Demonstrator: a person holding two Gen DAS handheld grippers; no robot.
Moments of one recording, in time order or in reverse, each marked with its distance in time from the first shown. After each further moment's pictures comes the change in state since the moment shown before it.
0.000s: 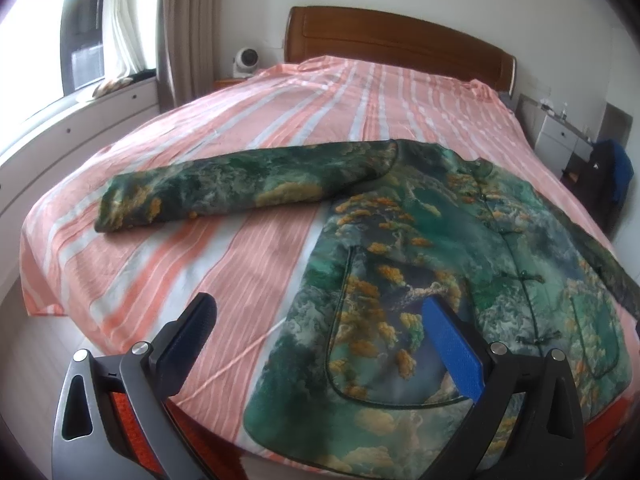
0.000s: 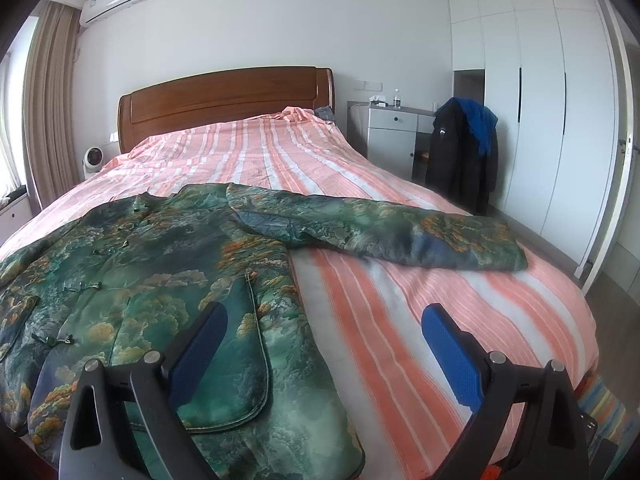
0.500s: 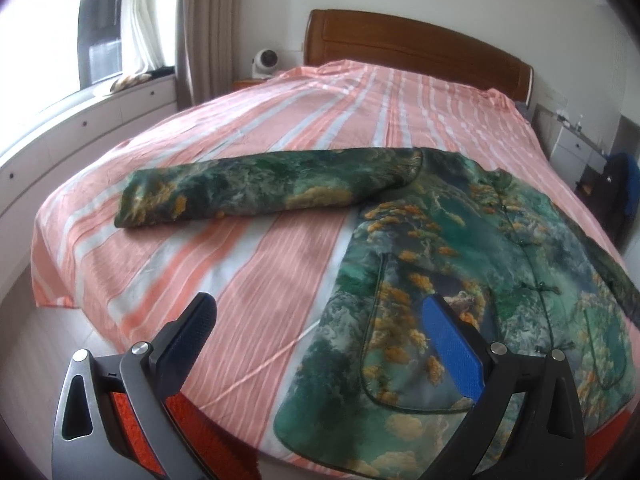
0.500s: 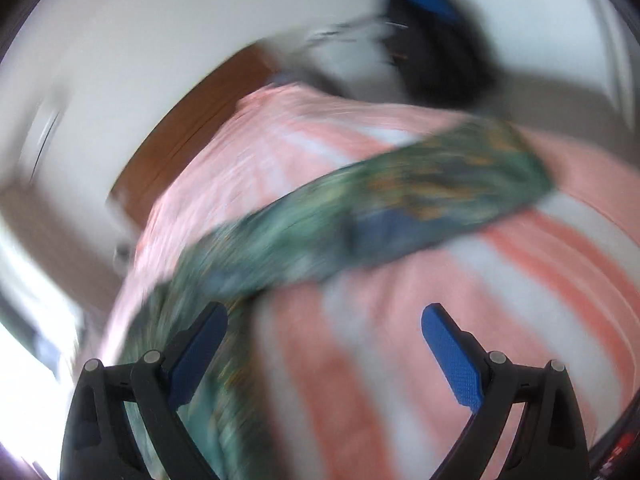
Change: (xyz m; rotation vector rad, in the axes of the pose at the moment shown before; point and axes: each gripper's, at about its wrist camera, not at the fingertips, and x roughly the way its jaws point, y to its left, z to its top) left arm 0.001 0.021 0.002 -0.044 -0.012 0.048; right arm 0.109 -0.175 0.030 0.653 0.224 0.219
